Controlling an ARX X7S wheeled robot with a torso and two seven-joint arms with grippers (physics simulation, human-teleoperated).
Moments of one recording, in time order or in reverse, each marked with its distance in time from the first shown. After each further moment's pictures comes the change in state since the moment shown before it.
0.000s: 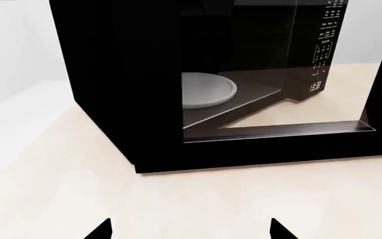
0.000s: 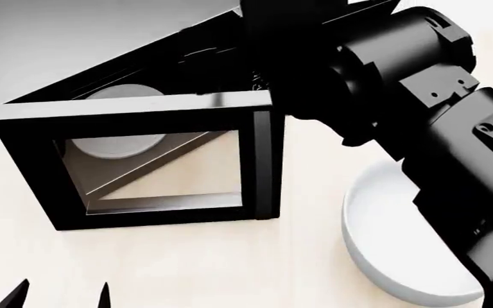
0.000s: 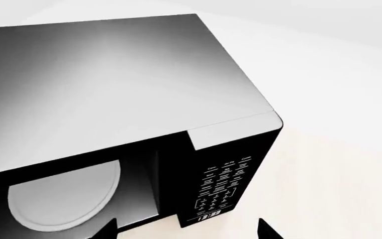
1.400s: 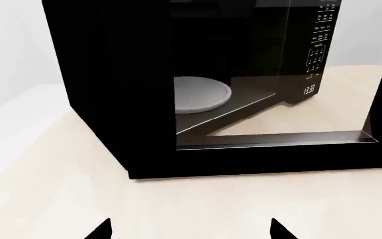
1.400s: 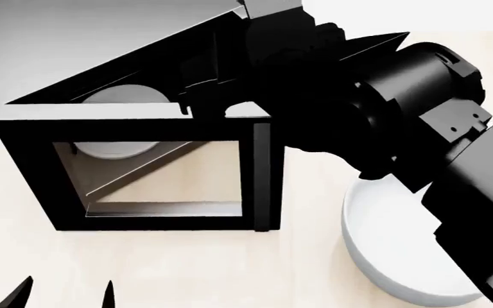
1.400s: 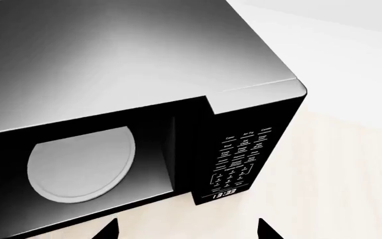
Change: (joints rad) left arm -0.012 -0.009 0.026 0.020 -0.002 -0.017 -0.022; right arm -0.068 0.077 0.047 -0.146 0.003 0.012 0.036
